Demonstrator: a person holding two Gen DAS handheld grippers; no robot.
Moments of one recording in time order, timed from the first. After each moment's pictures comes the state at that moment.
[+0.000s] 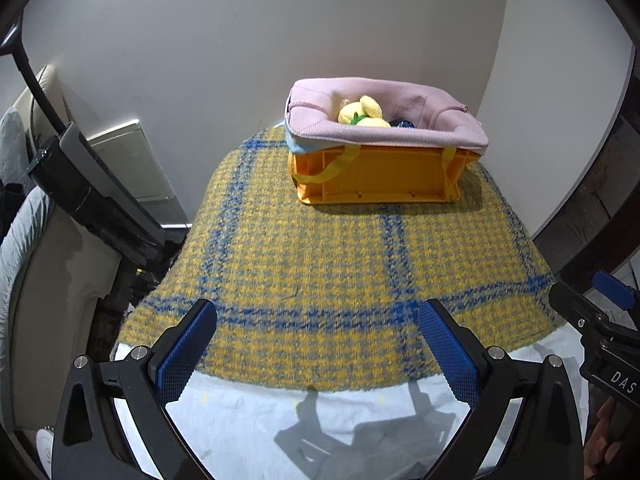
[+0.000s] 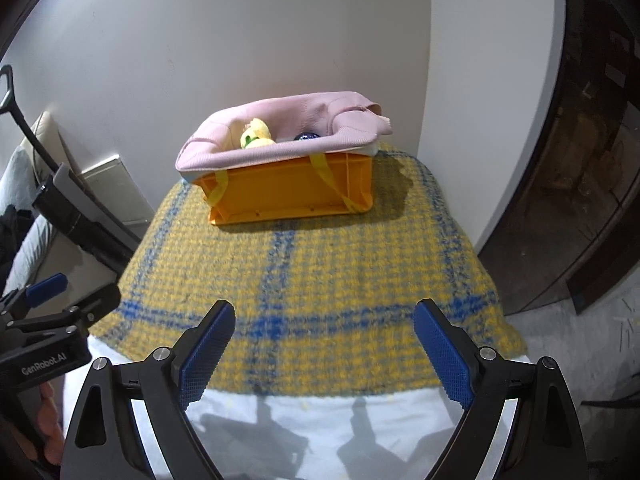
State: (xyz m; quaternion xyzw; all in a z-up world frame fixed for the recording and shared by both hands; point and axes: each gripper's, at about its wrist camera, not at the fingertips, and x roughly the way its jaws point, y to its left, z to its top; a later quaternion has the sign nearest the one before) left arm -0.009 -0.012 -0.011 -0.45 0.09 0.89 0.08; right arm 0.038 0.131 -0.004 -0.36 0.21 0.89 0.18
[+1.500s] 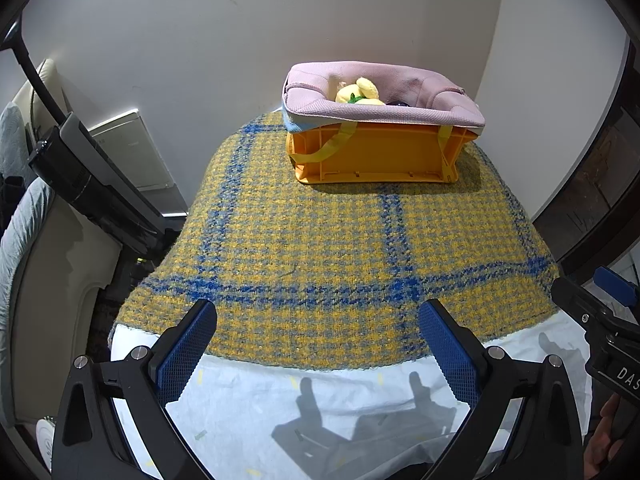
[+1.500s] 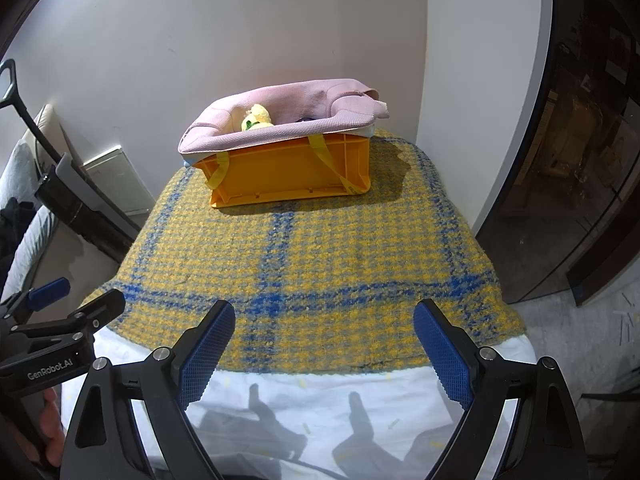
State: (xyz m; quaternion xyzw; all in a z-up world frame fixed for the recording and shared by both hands) left arm 0.002 -0.010 -0.020 -0.46 0.10 0.88 0.08; right arm 0.051 0.126 -0.012 -0.37 0.23 0.88 0.17
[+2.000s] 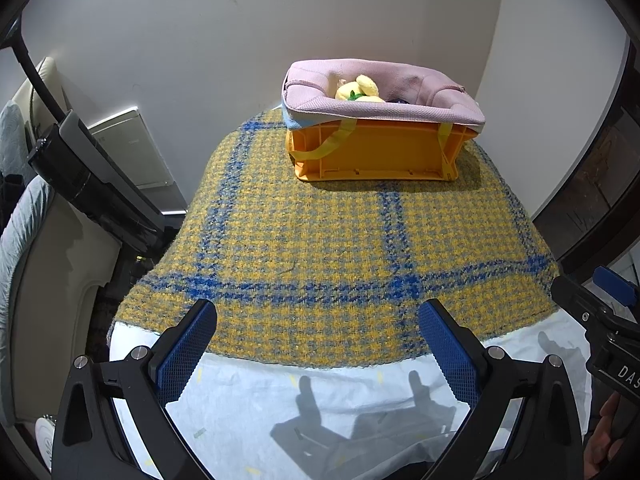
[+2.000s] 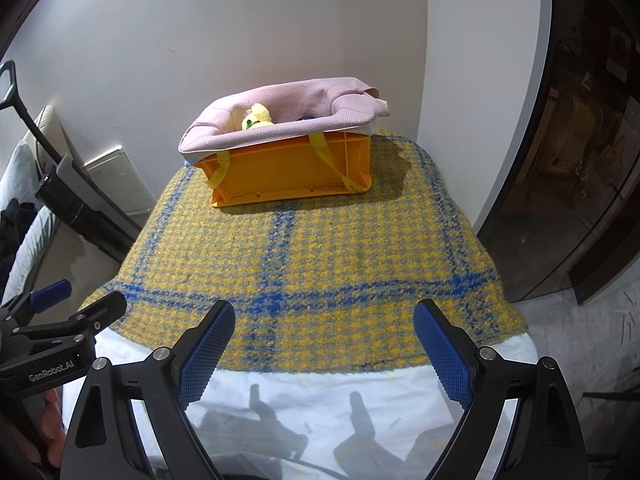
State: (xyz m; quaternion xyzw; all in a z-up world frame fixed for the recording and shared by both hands) left arm 0.005 -0.009 -0.022 -0.46 0.10 0.88 0.08; right arm 0.050 0.125 -0.012 -0.37 0.23 0.88 0.17
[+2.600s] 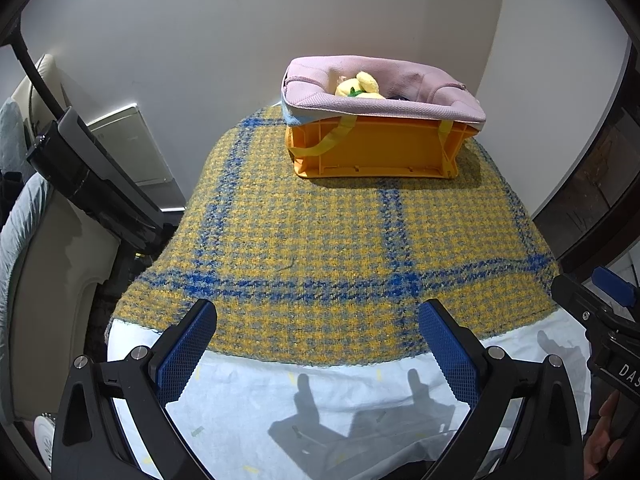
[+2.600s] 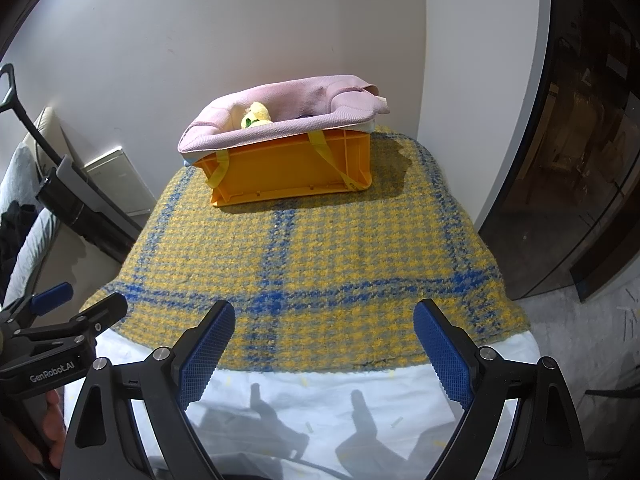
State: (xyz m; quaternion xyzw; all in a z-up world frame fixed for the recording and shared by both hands) left arm 0.007 -0.008 -0.025 -0.47 0.09 0.88 0.07; right arm 0.051 0.126 -0.015 -0.37 0.23 0.88 0.17
